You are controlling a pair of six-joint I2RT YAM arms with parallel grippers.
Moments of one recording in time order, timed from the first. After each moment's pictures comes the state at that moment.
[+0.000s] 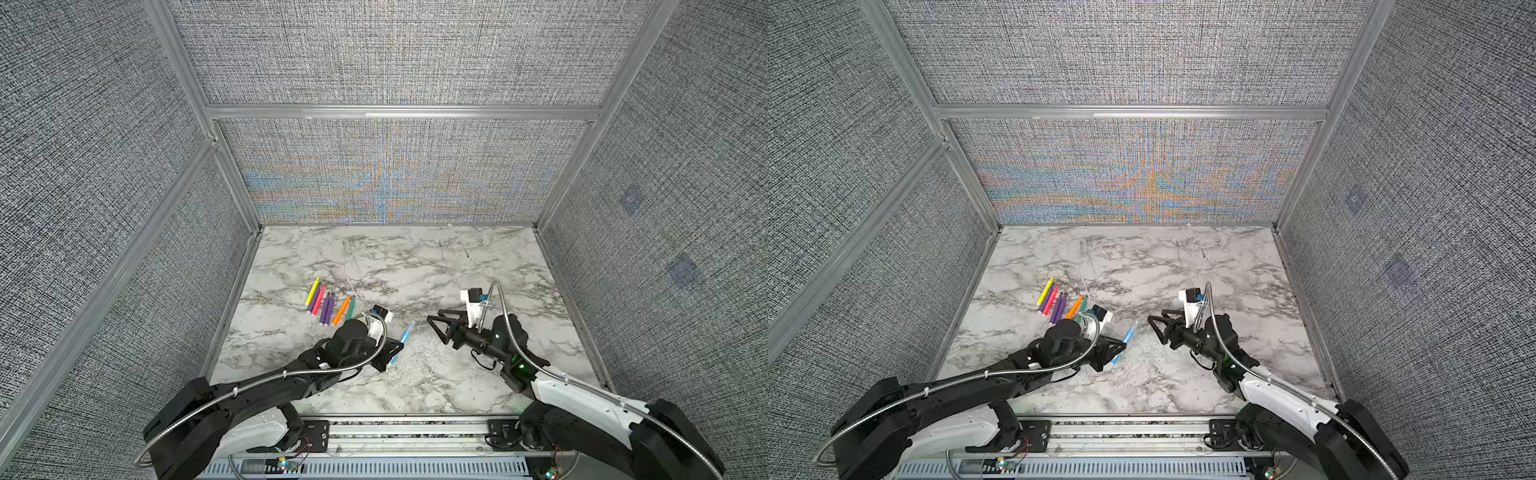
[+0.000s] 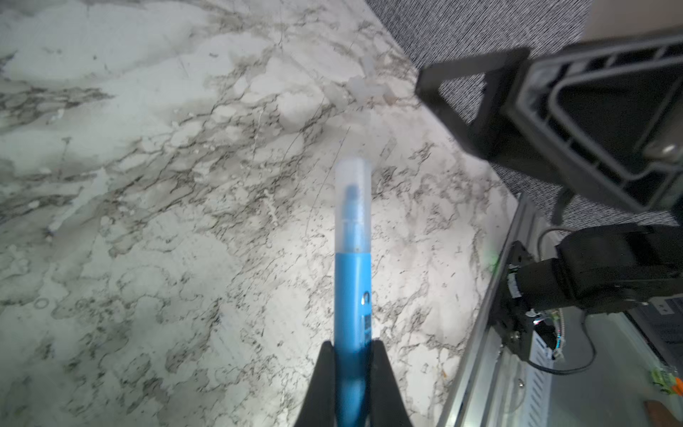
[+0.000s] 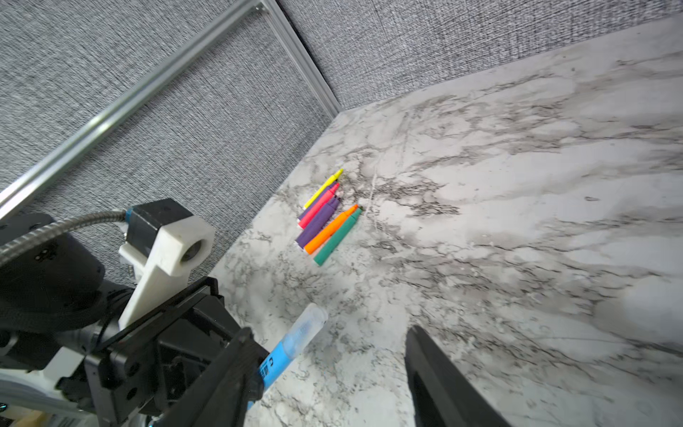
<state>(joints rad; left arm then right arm) -0.88 1.08 0.41 0.21 0.23 -0.49 0.65 1.03 0.25 0.65 -0.29 0.61</state>
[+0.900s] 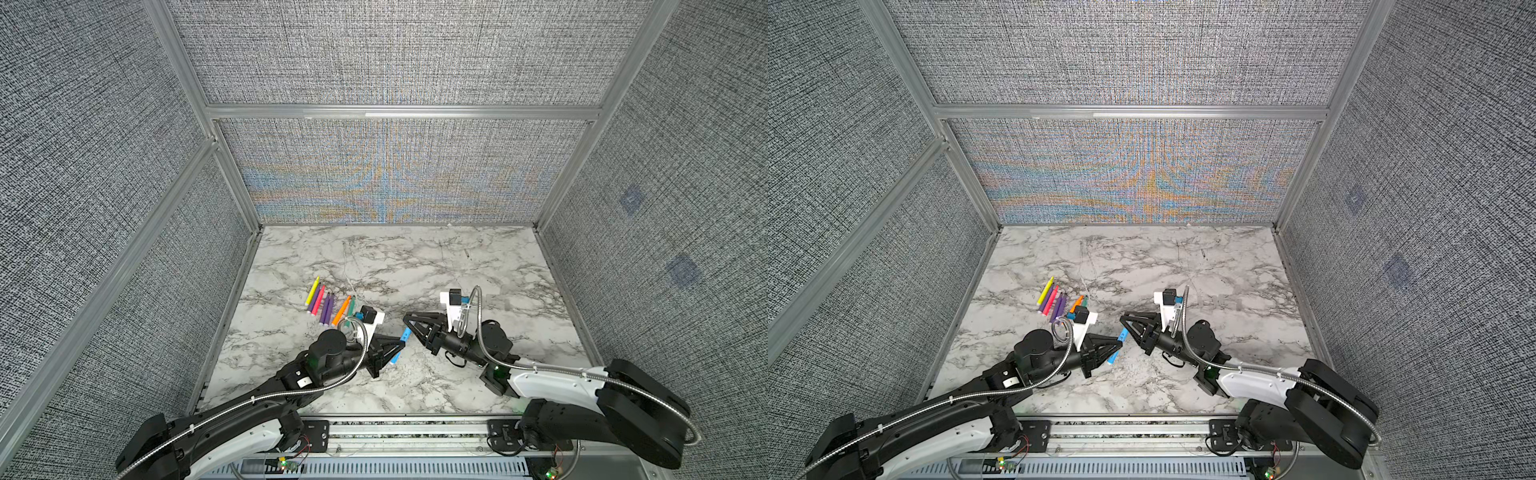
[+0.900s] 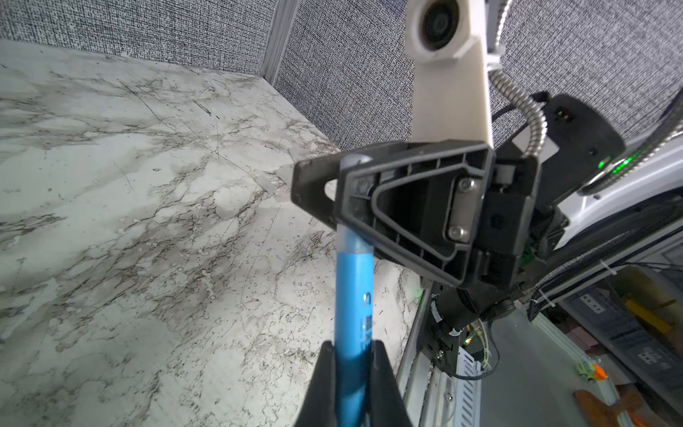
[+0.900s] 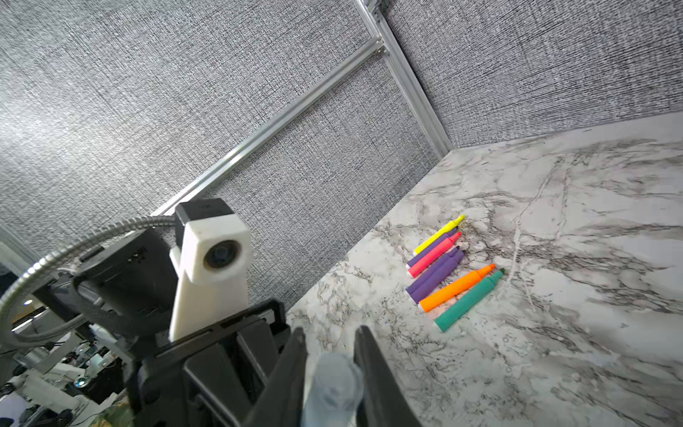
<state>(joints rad) -0.93 0.83 0.36 0.26 0.25 -0.49 0.88 1.25 0.34 1.06 -0.23 0.70</state>
